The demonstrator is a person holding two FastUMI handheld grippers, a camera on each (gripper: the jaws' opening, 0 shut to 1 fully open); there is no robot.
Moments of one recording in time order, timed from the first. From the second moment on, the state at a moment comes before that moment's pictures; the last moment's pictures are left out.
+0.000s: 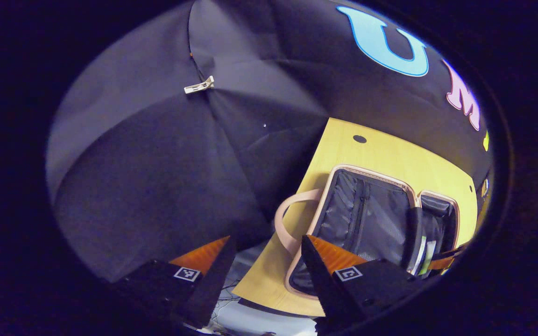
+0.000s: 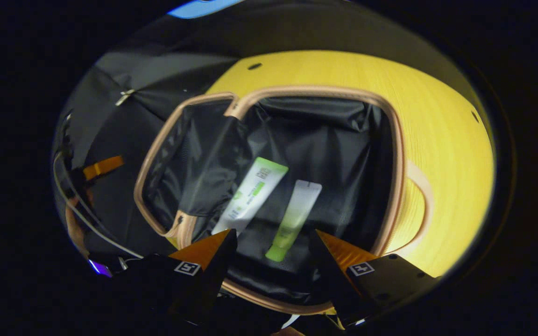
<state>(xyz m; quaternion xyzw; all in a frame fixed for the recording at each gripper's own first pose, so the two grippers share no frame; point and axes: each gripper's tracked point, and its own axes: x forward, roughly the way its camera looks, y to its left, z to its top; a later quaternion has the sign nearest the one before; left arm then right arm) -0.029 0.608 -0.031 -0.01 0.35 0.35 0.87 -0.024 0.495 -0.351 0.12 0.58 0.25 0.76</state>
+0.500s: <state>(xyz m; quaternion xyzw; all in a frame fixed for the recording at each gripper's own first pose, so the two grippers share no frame) 0.018 0.664 -0.088 -0.15 0.40 0.36 0.83 -0.013 0.382 -0.274 0.14 0.48 0.20 0.84</state>
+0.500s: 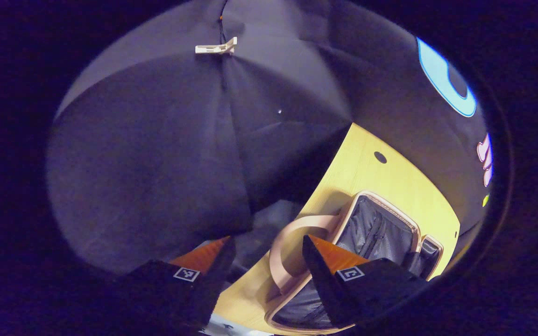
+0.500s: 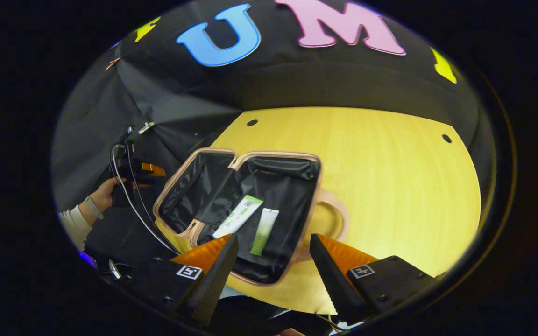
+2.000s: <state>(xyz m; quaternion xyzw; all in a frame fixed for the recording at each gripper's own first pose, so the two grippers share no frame) 0.102 0.324 0.105 -0.03 0.33 0.05 0.94 -0.009 0.314 -0.220 0.16 0.41 0.27 0.86</state>
